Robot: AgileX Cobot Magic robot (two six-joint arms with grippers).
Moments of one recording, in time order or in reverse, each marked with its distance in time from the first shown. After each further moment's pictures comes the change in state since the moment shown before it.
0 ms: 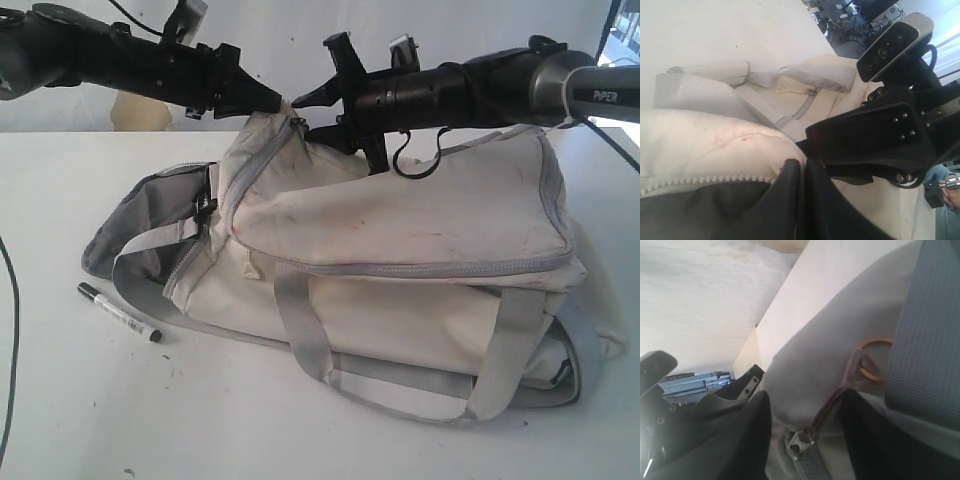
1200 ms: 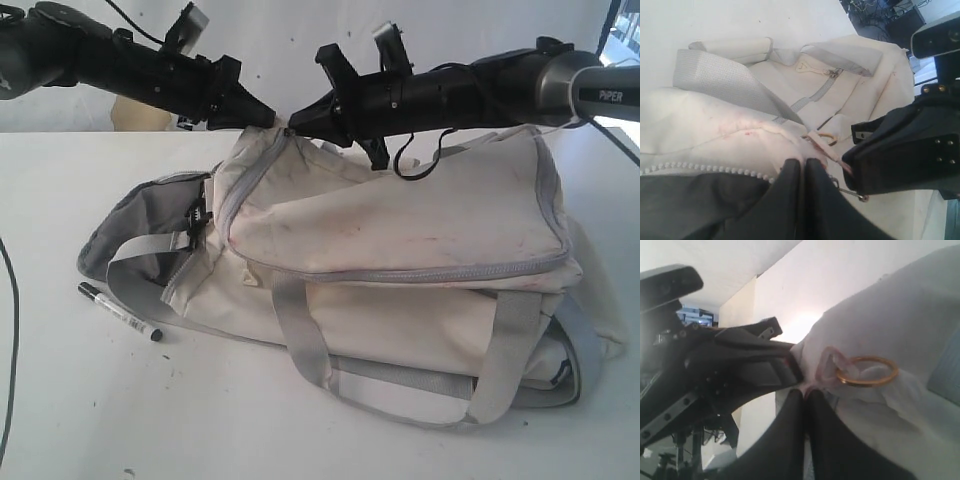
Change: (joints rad) left arm 0.000 0.000 0.000 0.109 0.004 -0.083; right arm -0.019 0.003 0.000 0.006 0.167 -0.358
